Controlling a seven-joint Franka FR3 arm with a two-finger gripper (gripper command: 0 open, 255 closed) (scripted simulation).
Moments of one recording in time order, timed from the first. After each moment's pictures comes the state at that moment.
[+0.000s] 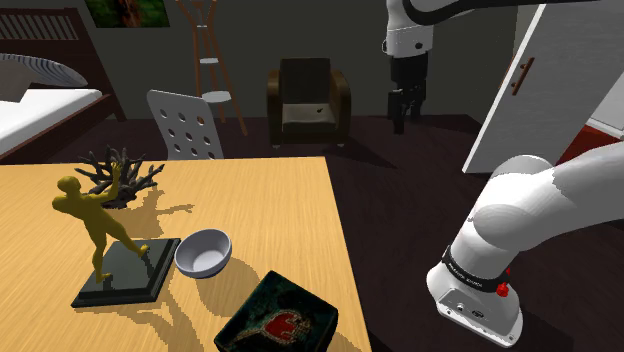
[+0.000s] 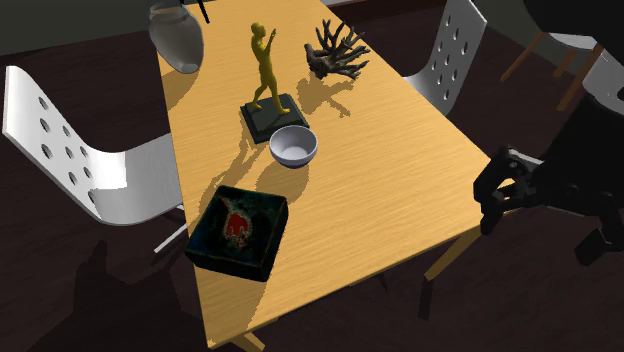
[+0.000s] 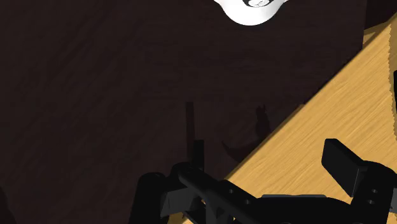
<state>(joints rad) -0.01 -0.78 -0.04 -2.44 -0.09 1.45 -0.06</state>
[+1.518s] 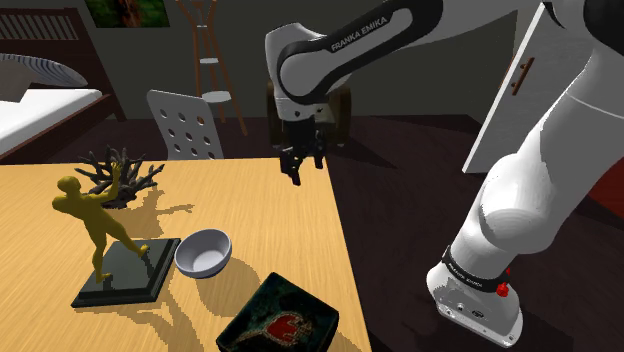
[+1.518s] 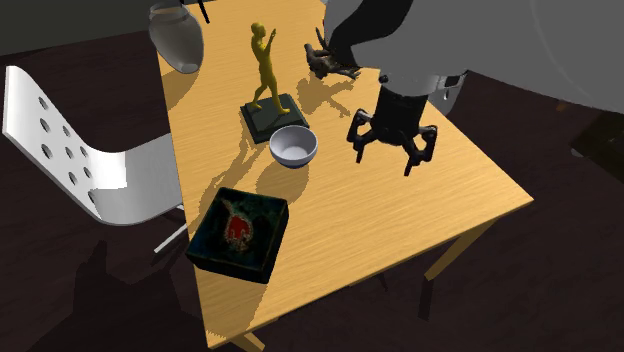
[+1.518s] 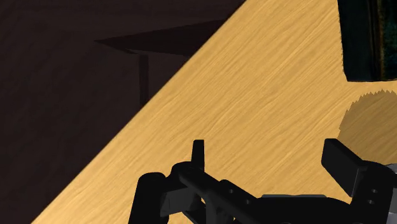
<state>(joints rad) 0.12 -0.15 0.20 -2.26 0.07 1.91 0.22</state>
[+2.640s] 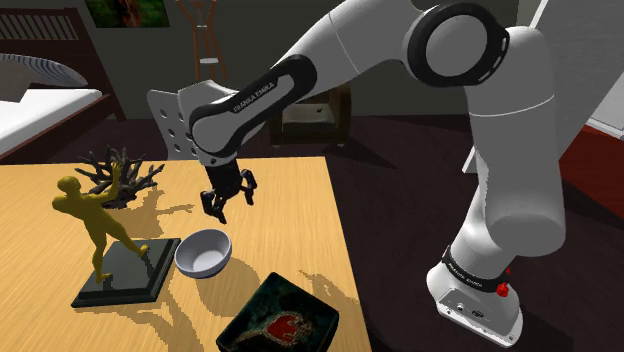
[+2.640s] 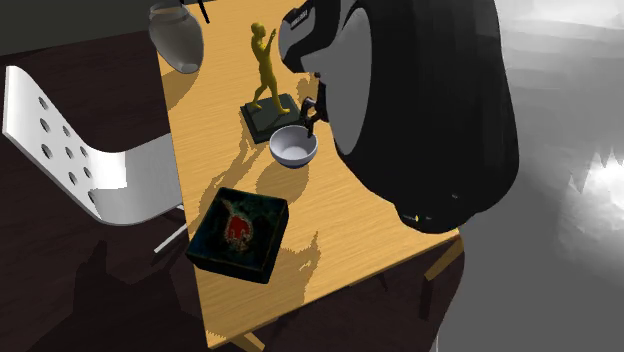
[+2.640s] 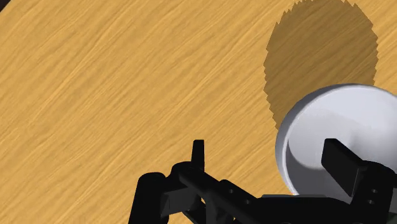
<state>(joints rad) 0.26 0.47 0.27 -1.73 -0.02 2.01 0.44</state>
